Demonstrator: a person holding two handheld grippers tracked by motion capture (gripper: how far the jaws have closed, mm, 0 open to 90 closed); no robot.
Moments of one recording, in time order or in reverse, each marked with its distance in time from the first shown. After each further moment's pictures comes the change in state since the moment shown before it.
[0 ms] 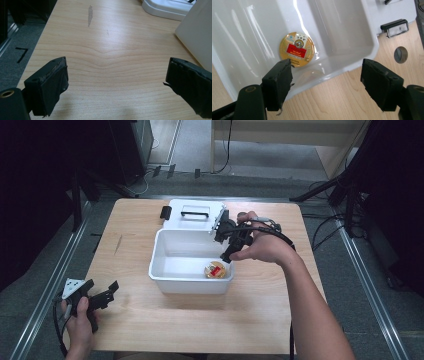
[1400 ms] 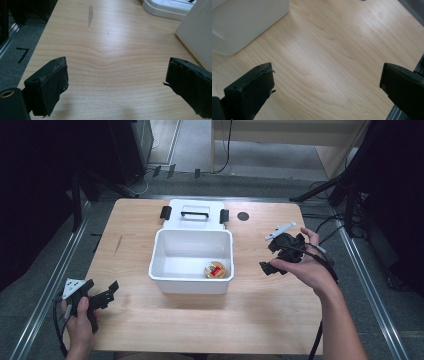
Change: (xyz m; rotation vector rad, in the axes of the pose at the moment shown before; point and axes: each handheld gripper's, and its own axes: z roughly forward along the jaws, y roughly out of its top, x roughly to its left) left arm 0.000 0.000 0.000 0.003 0.005 0.008; right arm -0.014 -0.139 -0.003 -0.127 -0.180 0.415
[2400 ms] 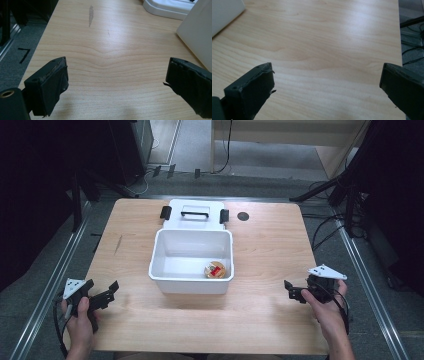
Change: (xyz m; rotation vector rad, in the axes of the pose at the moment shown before) left arm -0.001 0.000 0.000 0.001 0.006 0.003; right arm -0.008 -0.152 0.028 -0.294 -0.082 0.433
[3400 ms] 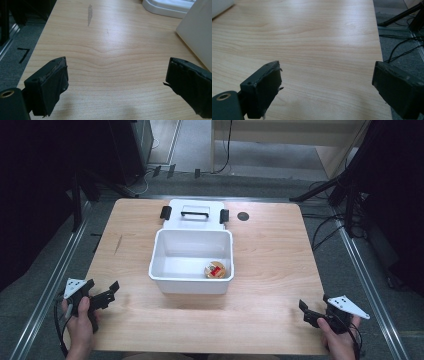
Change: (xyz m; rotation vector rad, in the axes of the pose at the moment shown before) left arm -0.001 0.000 0.001 0.007 -0.002 0.010; right arm -0.018 -0.083 -0.031 -0.128 -0.042 0.125
